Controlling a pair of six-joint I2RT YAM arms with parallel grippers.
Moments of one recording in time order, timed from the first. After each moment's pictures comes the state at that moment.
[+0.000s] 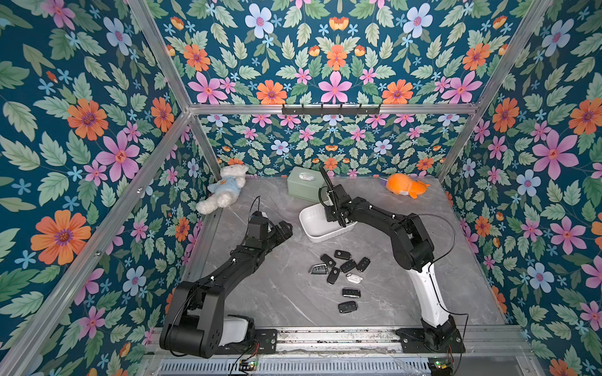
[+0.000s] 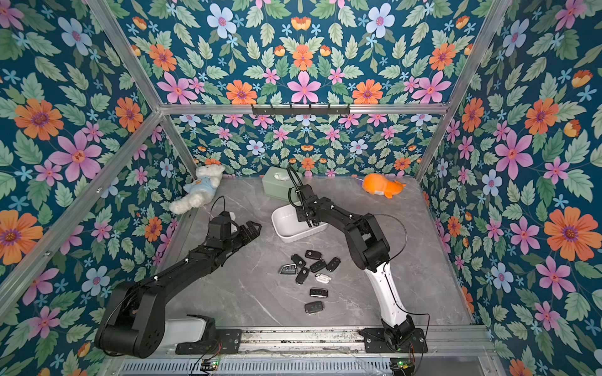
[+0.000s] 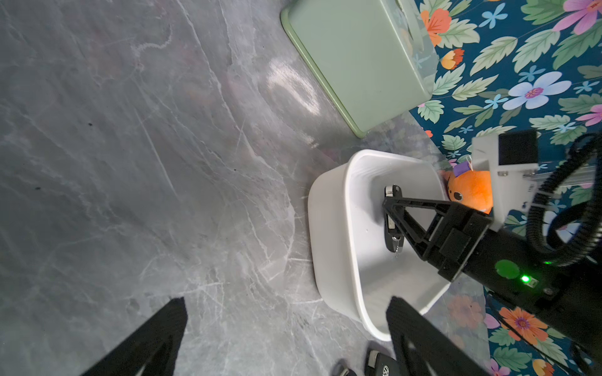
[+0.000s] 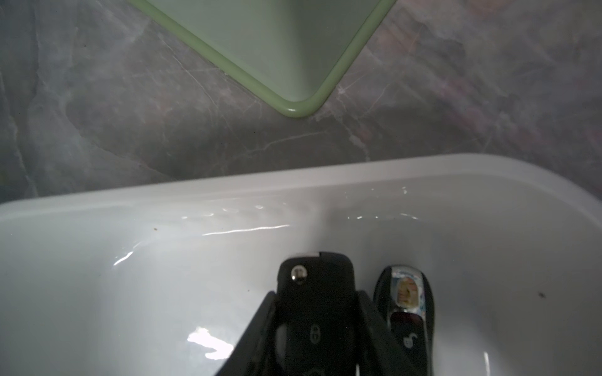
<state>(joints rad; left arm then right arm) -0.24 1.33 0.62 0.07 0.17 -0.76 0.63 2.30 1.81 -0.44 0.08 0.26</state>
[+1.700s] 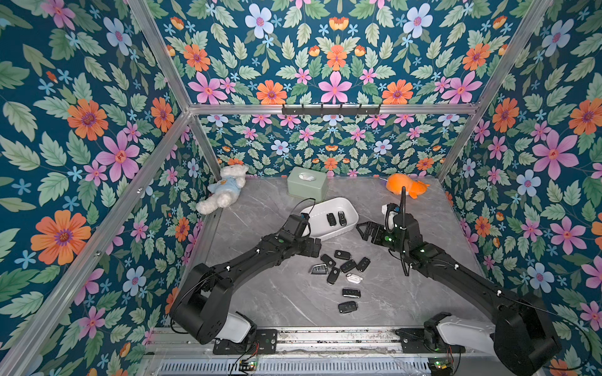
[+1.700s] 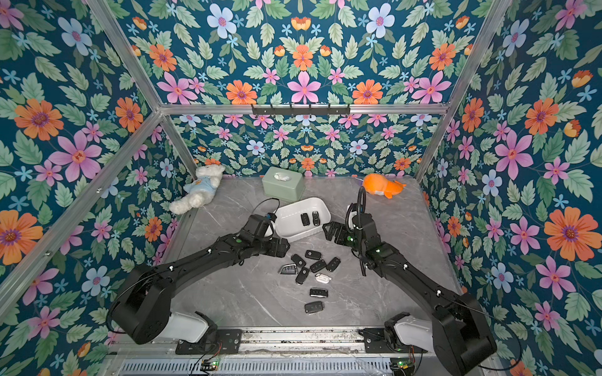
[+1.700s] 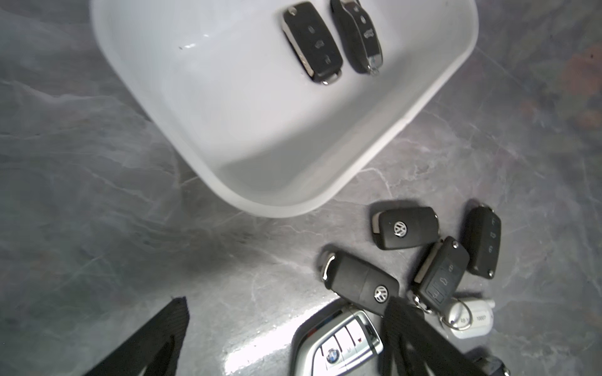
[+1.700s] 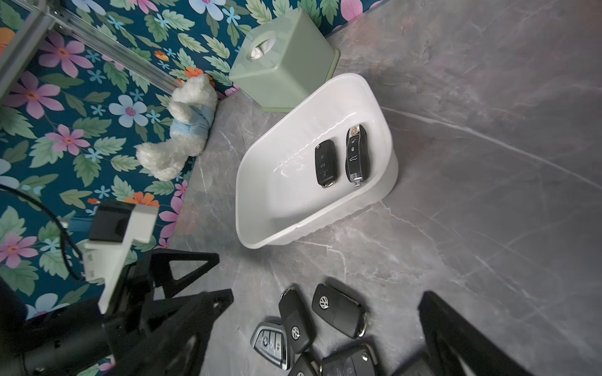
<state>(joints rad) -0.64 1.47 0.87 -0.32 0.06 -0.31 0.49 1.19 0.68 -0.01 -0.20 0.69</state>
